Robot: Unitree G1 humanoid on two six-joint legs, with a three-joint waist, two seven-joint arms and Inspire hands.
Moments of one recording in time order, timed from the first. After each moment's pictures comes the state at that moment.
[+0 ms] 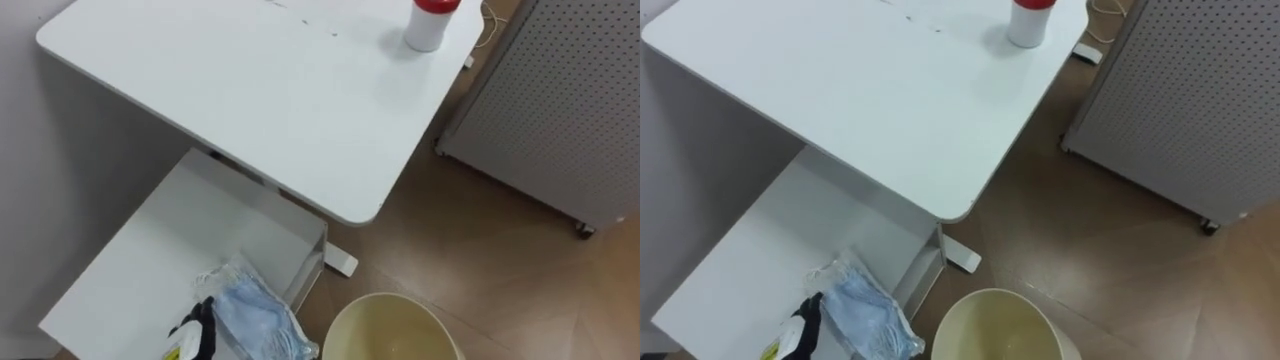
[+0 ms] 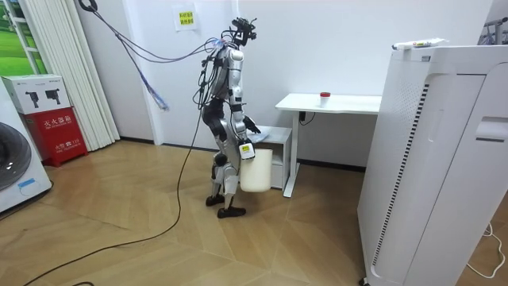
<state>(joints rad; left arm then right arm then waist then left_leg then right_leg) -0.32 0.15 -0.23 1.24 0.55 -0.17 0.53 -0.25 -0.23 0.26 1.37 0.50 -0.15 0.09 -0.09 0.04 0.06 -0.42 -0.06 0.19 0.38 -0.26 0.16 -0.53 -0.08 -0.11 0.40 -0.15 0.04</state>
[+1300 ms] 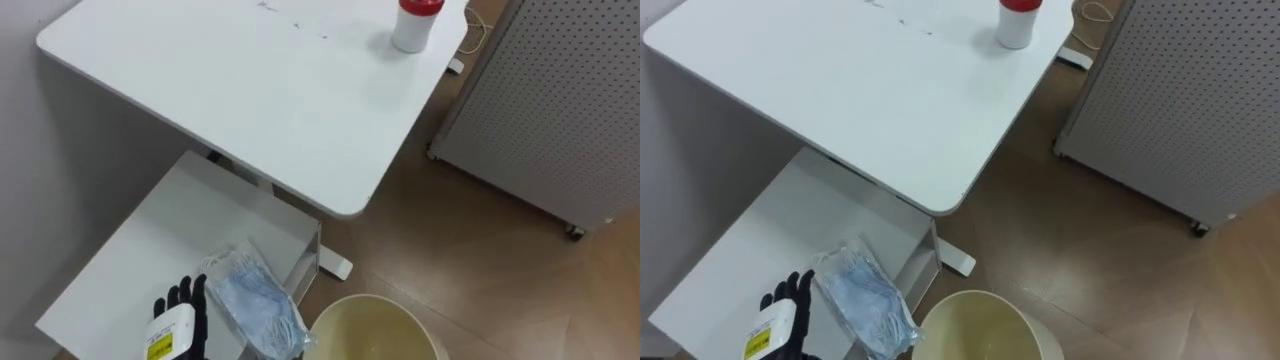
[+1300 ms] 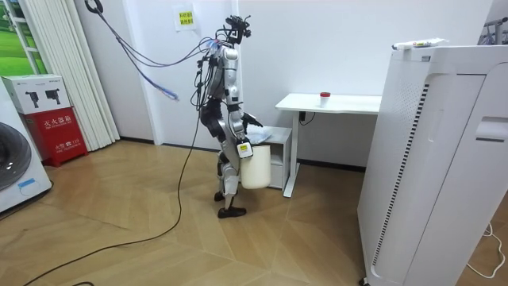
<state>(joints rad) -0.32 0.18 -0.32 1.28 0.58 -0.20 0.74 -0.26 -0.20 0.30 1.36 0.51 -0.12 0.09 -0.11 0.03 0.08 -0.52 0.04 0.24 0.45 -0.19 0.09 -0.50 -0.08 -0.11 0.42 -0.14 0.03</state>
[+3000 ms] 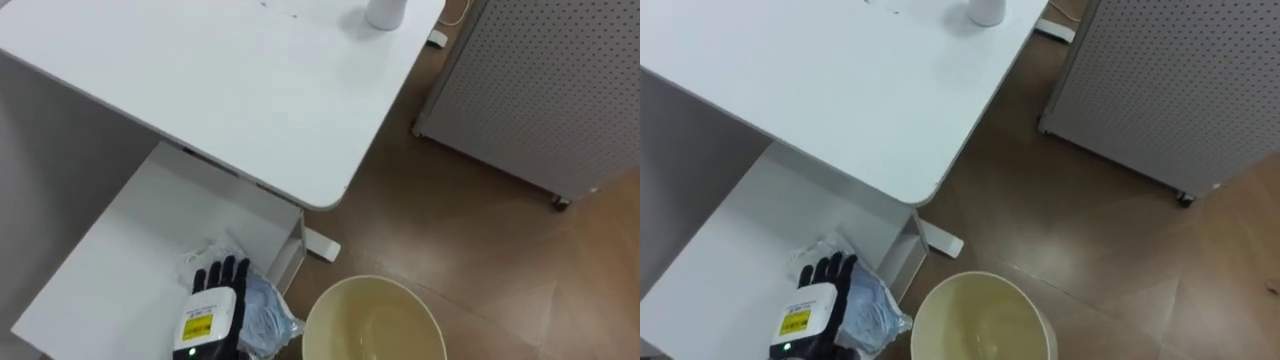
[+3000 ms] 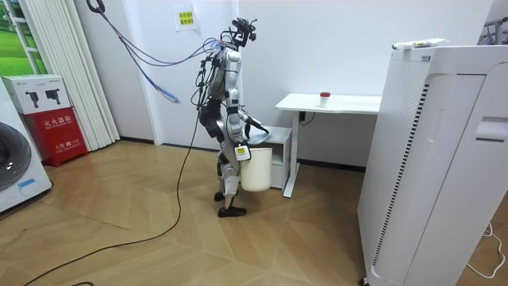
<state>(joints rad) -0.39 0.16 -0.48 1.27 0.78 -0.16 0.78 -0.29 -0.20 0.37 1.35 0.66 -0.13 0.08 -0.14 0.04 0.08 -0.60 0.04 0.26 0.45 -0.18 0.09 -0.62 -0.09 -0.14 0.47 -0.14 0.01</state>
